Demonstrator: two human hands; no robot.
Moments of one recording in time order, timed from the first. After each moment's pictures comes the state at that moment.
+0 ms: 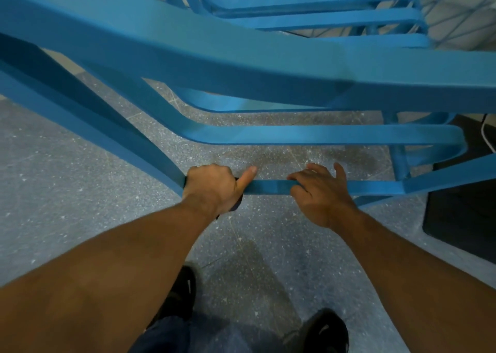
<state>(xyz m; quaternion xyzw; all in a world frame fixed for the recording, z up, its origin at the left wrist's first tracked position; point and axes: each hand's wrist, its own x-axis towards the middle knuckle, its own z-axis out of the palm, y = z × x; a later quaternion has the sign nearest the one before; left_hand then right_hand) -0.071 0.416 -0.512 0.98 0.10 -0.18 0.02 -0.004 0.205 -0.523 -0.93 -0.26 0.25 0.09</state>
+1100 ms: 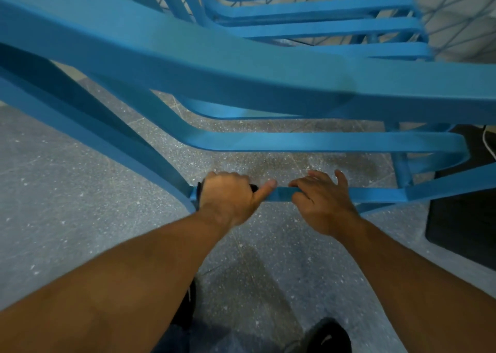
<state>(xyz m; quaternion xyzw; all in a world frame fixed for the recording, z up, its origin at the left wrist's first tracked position) -0.063 0.396 -0.525 0.99 0.08 -0.15 0.01 -0.004 0.207 -0.518 -0.93 -0.26 0.26 0.08</state>
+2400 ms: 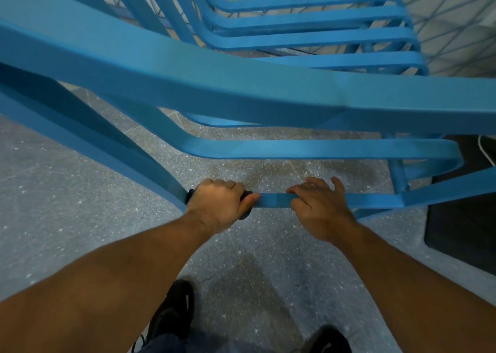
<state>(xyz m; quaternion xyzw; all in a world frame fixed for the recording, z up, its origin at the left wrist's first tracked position) -0.075 0.427 -0.547 1.00 -0.04 0.00 0.02 -0.004 0.207 -0.517 -0.93 -0.26 0.27 0.07</state>
